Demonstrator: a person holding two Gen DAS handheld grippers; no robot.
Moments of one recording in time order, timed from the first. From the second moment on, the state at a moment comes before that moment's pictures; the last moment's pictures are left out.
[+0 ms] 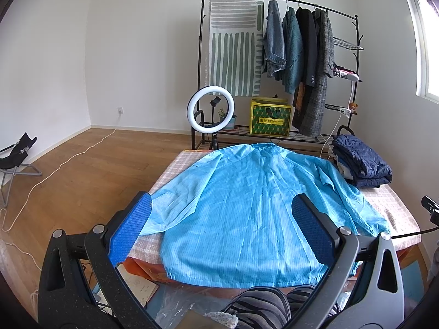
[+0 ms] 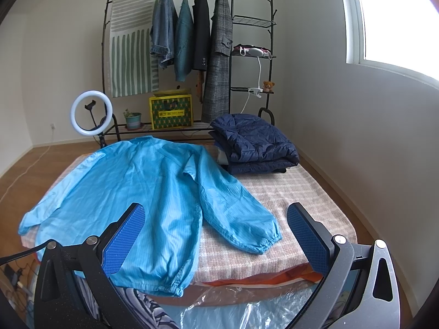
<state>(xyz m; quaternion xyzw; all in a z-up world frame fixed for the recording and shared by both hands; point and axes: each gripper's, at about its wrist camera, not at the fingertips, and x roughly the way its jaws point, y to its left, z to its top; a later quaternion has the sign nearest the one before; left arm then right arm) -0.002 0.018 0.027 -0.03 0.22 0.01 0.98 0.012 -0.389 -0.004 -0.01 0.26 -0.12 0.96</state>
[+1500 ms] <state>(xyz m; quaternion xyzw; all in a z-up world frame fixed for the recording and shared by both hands) 0.069 0.284 -0.142 -0.18 0.31 0.11 0.93 0.039 -0.281 0.029 -0.02 0.19 -0.04 0.98</state>
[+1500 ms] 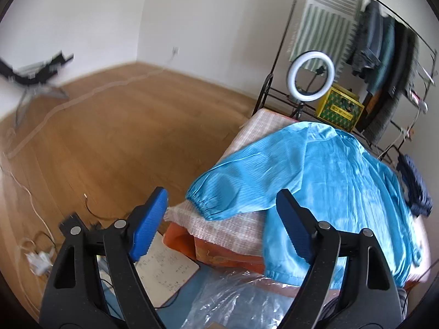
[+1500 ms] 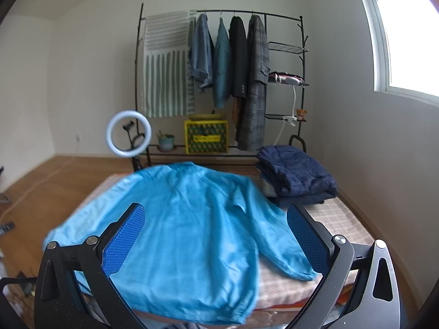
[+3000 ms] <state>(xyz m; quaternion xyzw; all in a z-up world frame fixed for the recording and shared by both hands) 0.218 0.340 -0.272 -0.41 0.38 0.13 0.82 0.250 -0.137 -0.118 0.02 0.36 0.25 0.90</state>
